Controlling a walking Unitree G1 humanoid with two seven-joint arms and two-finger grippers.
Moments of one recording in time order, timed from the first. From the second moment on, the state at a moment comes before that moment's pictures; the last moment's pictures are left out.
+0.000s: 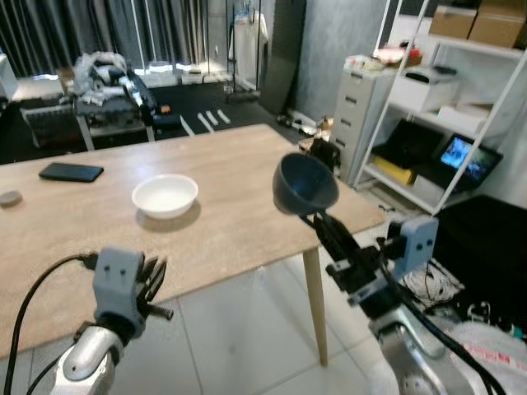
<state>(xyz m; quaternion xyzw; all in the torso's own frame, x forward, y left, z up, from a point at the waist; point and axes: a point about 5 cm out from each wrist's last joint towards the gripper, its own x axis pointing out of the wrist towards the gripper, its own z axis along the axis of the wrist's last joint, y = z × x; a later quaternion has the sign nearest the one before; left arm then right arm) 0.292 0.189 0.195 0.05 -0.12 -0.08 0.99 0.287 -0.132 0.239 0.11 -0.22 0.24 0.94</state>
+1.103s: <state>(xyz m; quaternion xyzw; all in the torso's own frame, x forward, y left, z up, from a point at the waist) 0.263 0.184 0.198 0.08 -0.08 -0.18 0.98 0.296 -0.137 0.215 0.00 -0.16 0.20 0.97</state>
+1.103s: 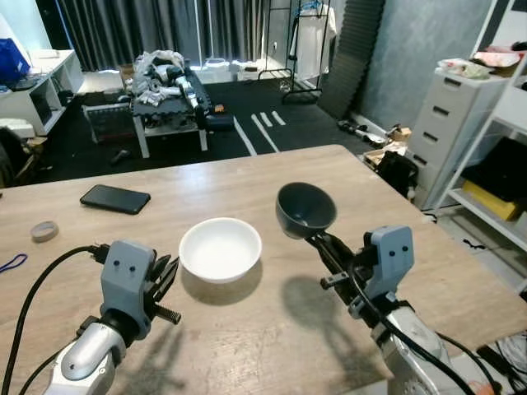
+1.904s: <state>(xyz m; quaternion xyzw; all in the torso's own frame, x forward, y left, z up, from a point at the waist) 0.190 0.226 0.229 0.09 0.07 -0.41 0.90 0.343 -0.136 0.187 -0.10 -0.06 0.21 0.97</state>
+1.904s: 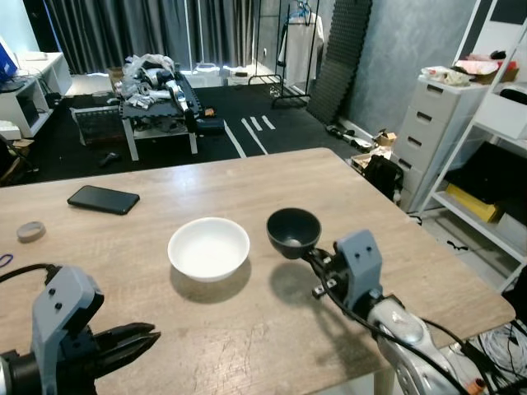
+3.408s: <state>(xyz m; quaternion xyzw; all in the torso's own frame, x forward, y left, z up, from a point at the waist) 0.188 0.227 0.240 0.13 0.07 -0.38 0.91 0.373 -0.142 0.184 -0.03 -0.09 0.18 0.98</state>
